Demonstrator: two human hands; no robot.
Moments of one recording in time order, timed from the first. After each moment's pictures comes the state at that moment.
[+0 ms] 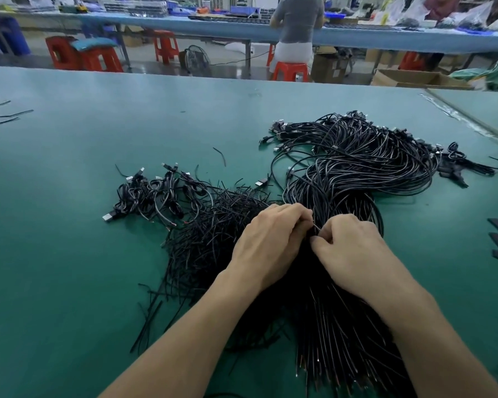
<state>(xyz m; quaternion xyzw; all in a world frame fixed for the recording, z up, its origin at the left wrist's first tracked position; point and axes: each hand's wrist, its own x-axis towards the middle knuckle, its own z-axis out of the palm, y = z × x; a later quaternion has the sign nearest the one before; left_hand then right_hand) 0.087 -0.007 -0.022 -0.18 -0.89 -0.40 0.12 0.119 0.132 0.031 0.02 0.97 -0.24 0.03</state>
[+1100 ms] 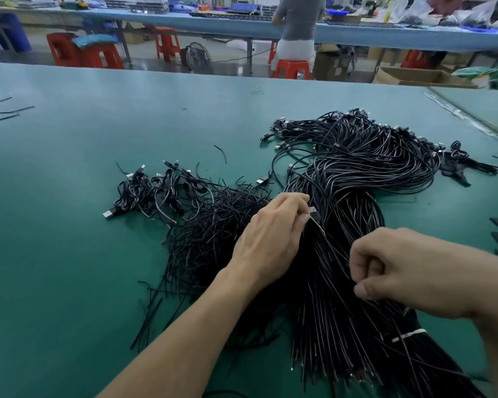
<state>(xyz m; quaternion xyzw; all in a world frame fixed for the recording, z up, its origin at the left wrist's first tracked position) 0.089 -0.006 -0.021 -0.17 -0.88 -0.42 0.15 0.136 0.173 0.080 -0.09 0.96 -0.14 0.24</state>
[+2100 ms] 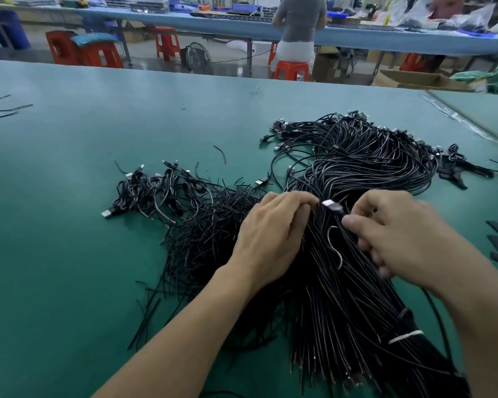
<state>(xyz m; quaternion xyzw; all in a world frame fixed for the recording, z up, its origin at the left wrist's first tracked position) 0.091 -0.006 -0.015 -0.19 -0.86 -0.42 0.20 0.122 0.167 0.066 -0.01 0.93 -0.37 -0.02</state>
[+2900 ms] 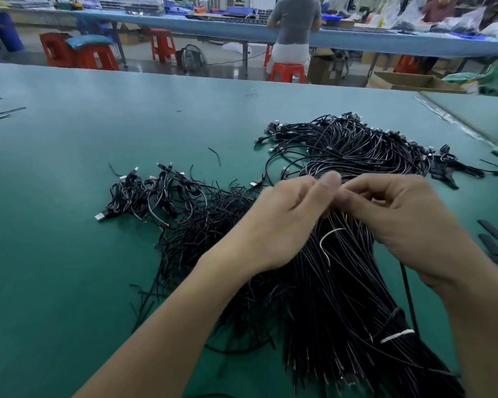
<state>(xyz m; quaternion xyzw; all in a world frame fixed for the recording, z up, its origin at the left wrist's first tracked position) 0.109 -0.004 0.054 -0.19 -0.81 -0.55 0.01 0.119 0.165 0.077 -0.18 0.81 -0.55 -0.07</state>
